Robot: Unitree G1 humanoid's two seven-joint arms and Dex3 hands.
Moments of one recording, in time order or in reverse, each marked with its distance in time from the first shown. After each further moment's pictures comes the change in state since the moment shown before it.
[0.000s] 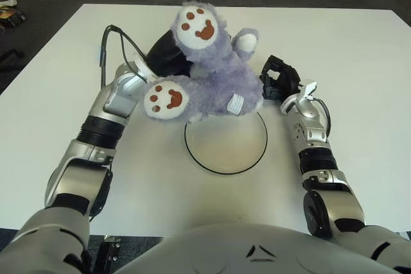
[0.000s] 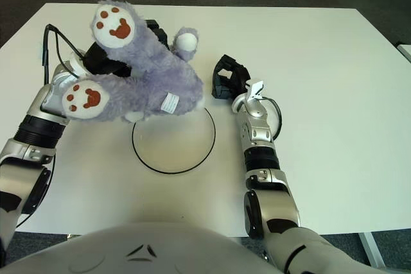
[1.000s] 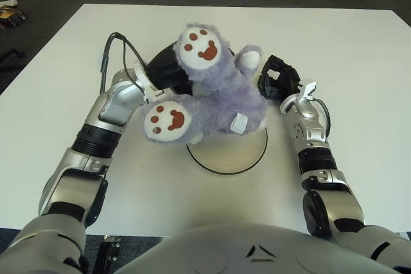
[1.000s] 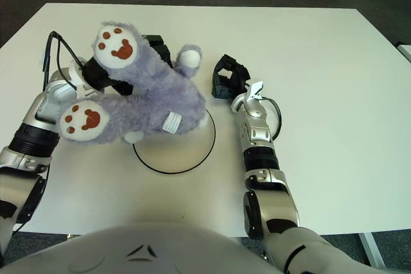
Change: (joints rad) left arm 0.061 0.023 -0.008 -0.077 -0.081 -0.016 -0.159; right arm -0.005 0.003 0.004 0.006 -0.001 -0.001 -0.002
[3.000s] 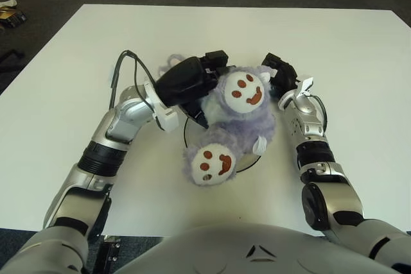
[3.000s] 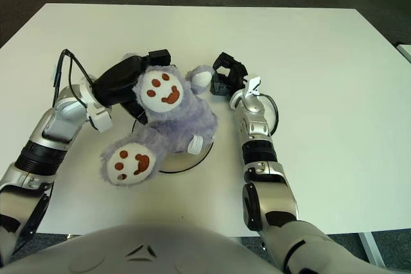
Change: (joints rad) left arm 0.114 -0.048 -0.010 -0.114 0.103 0.050 -0.012; right arm -0.058 -0.002 -0.010 0.081 0.003 -0.004 0.000
